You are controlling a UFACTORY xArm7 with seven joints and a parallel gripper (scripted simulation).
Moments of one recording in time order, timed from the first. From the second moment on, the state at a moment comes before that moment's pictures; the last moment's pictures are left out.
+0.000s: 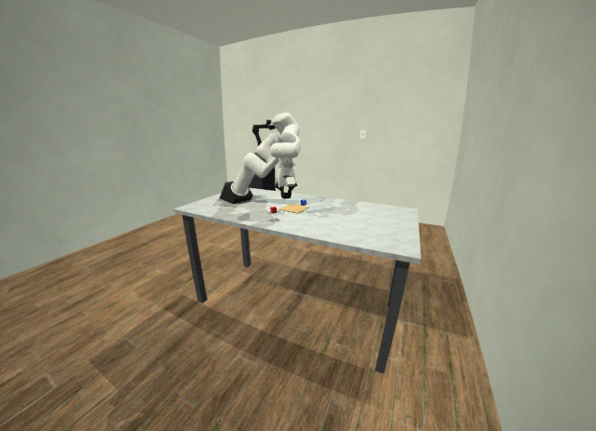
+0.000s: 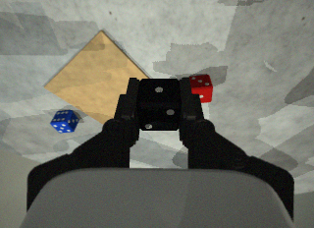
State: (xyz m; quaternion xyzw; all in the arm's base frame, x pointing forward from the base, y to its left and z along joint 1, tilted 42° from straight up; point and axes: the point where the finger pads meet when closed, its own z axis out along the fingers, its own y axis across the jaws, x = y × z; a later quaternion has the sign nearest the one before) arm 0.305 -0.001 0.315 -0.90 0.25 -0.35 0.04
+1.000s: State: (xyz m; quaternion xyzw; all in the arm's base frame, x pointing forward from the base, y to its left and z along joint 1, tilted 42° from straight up) arm 0.309 -0.006 0.313 -0.93 -0.12 -0.33 -0.10
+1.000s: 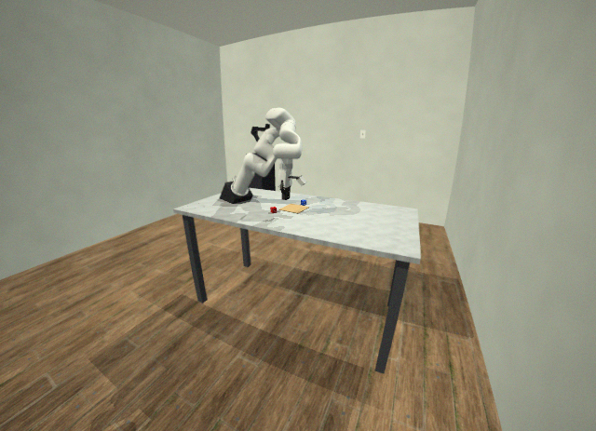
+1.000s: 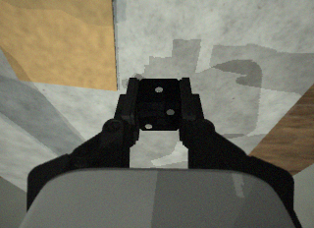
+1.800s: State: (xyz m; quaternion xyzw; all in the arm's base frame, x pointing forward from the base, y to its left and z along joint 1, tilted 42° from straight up) arm 0.318 -0.009 0.310 -0.84 -0.41 -0.29 -0.20
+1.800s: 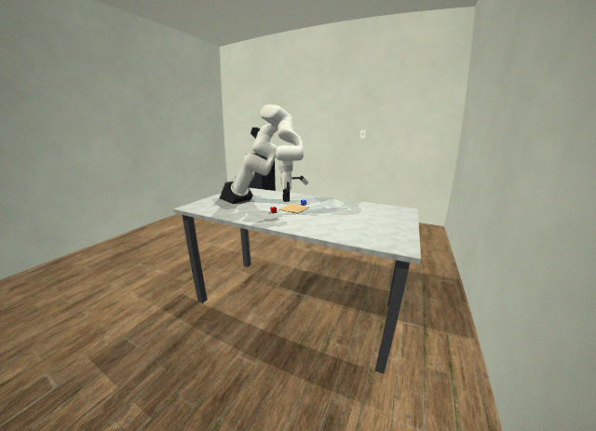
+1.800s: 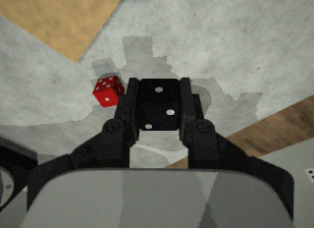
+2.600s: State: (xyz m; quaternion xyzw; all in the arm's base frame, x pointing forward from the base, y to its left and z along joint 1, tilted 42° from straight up) arm 0.302 0.030 0.311 -0.78 -0.50 -0.38 -0.02
